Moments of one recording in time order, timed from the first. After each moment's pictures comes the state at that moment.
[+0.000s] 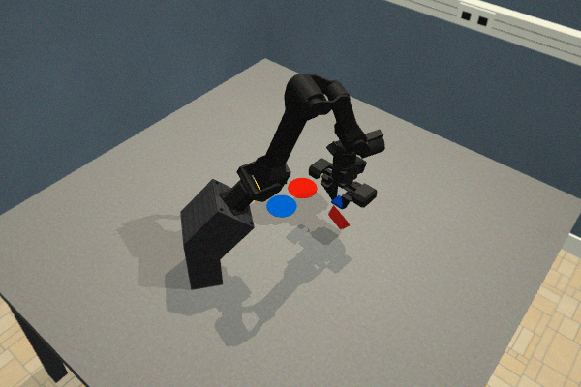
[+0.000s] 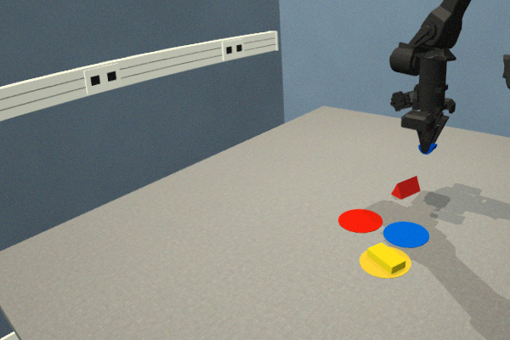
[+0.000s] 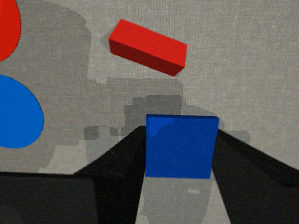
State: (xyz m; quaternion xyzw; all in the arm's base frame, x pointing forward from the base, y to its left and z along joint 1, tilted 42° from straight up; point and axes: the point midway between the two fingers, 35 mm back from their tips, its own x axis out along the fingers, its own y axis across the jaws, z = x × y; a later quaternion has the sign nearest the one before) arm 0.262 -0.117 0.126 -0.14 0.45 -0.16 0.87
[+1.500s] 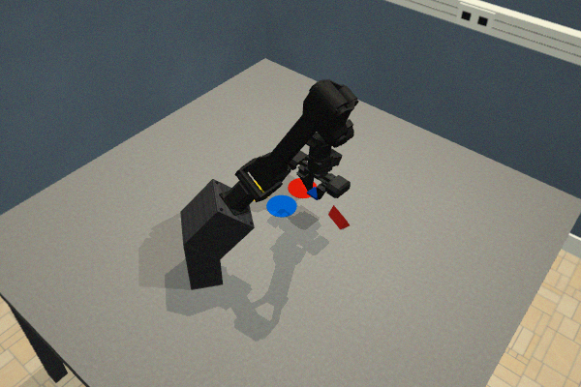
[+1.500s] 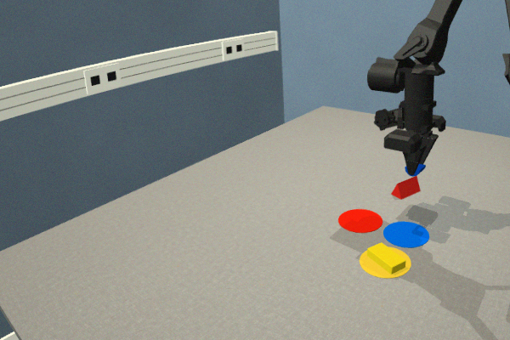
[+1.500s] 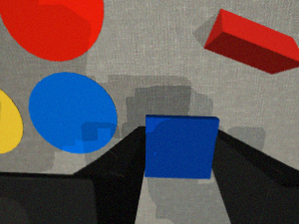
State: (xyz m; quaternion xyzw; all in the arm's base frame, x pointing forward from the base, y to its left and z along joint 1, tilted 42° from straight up) arm 0.281 -0.051 0.078 -0.13 0.47 -0.16 0.86
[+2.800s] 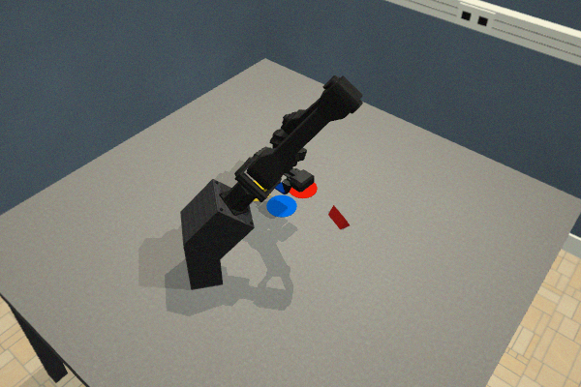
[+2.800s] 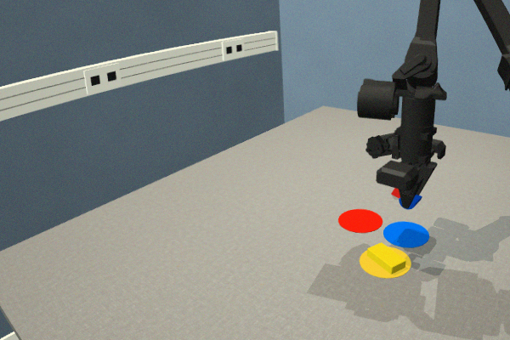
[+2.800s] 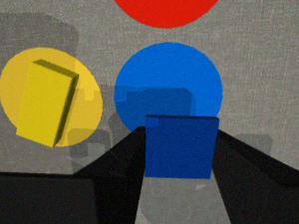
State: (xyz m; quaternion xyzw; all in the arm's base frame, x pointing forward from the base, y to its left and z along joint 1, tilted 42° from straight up) arm 0.280 0.024 0.008 -0.14 0.45 -0.16 0.87
